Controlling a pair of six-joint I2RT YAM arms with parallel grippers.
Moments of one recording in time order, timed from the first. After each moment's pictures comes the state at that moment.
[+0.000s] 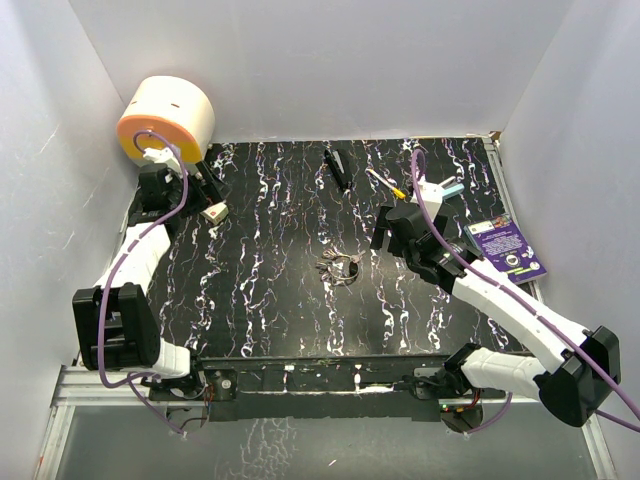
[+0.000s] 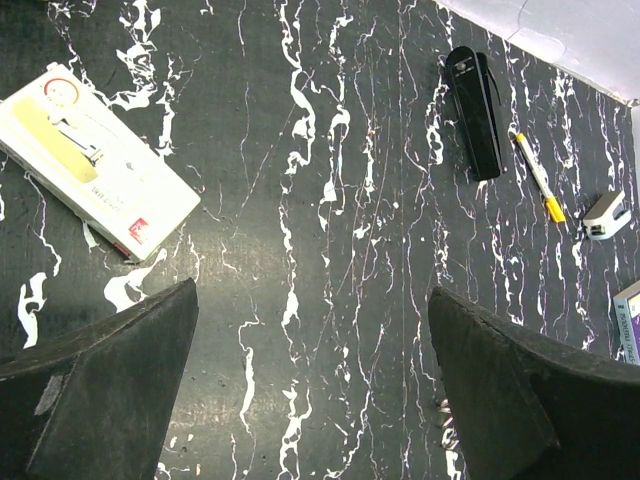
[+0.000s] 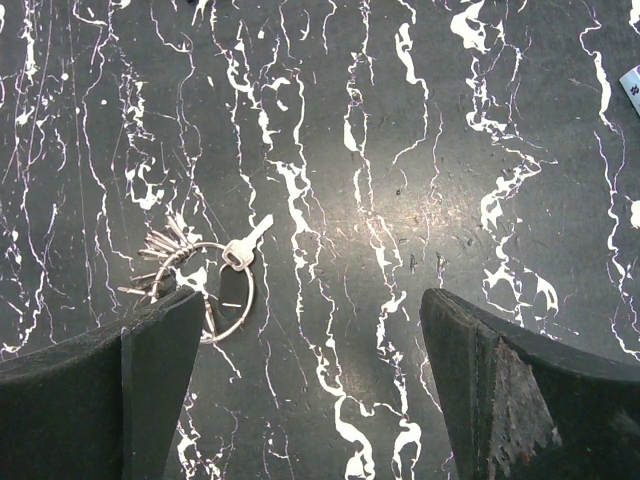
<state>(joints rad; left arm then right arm) 0.08 1.42 1.00 -0.09 0.35 -0.42 0.64 1.11 0.95 -0.57 0.53 0.61</state>
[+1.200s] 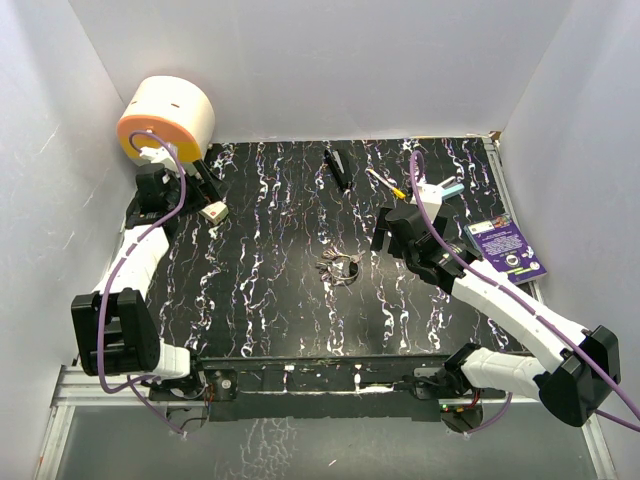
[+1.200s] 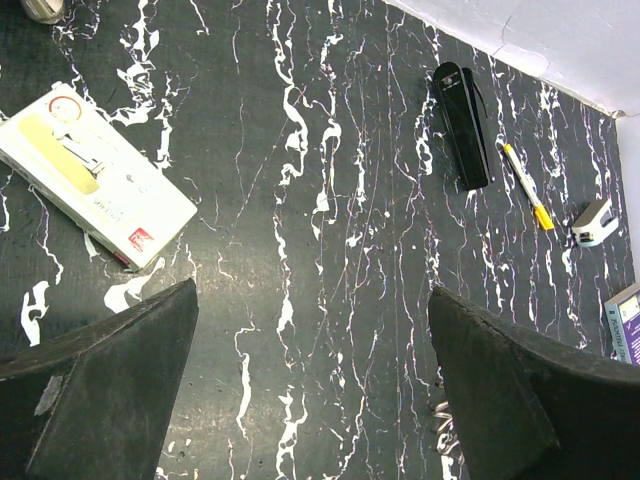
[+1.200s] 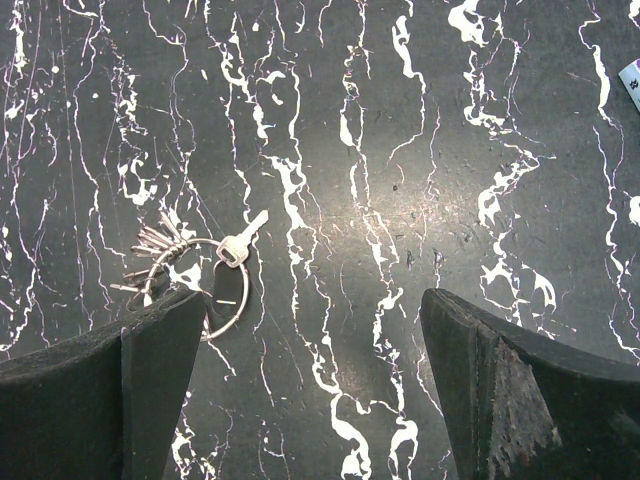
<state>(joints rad) 0.09 1.40 0.99 -0.07 0.36 -0.43 0.64 1.11 0.94 -0.57 0.53 0.61</state>
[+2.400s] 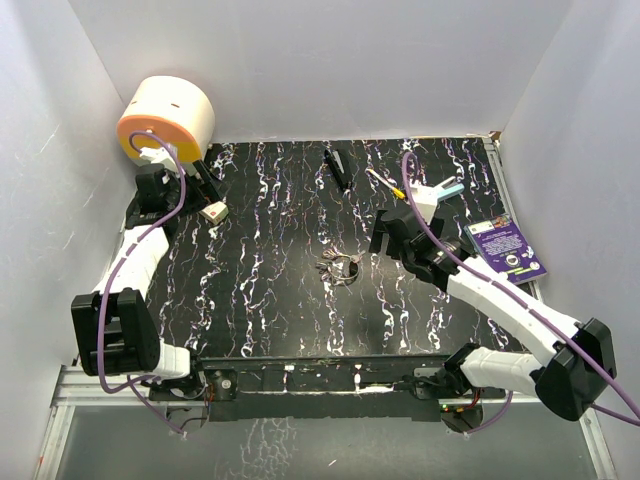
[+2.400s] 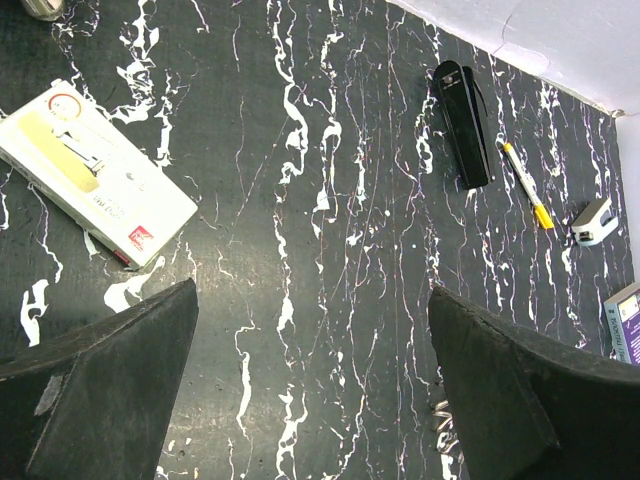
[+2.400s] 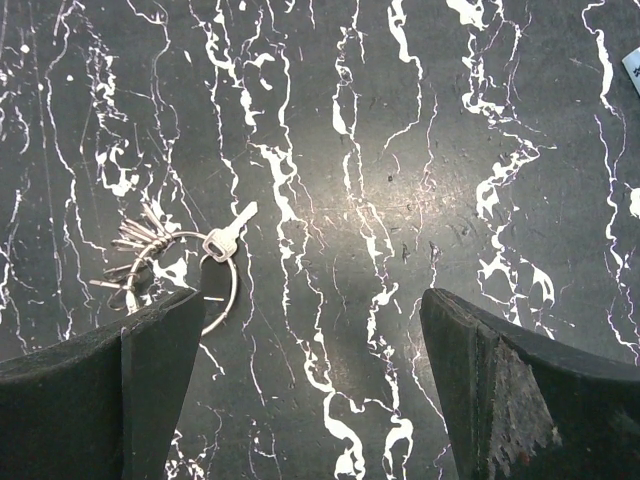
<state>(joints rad) 0.09 1.40 0.99 -0.07 0.36 -0.43 0.64 1.14 0.93 -0.57 0.53 0.61</state>
